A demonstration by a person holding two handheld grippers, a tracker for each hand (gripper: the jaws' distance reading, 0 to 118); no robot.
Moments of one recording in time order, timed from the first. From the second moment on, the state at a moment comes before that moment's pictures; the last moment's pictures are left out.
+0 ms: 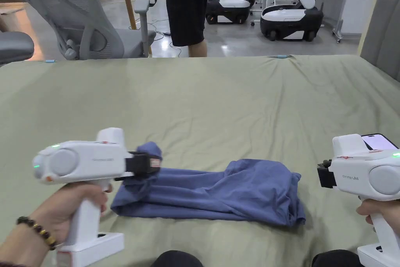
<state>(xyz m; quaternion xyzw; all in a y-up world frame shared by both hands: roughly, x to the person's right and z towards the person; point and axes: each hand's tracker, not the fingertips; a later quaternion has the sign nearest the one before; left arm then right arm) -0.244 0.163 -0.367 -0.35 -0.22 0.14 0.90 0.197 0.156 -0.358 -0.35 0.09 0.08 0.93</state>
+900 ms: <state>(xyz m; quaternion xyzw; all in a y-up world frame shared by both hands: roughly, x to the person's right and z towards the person) -0.267 0.135 -0.372 -0.42 -0.11 0.11 0.89 0.164 0.185 -0.335 -0.30 0.16 0.06 0.94</state>
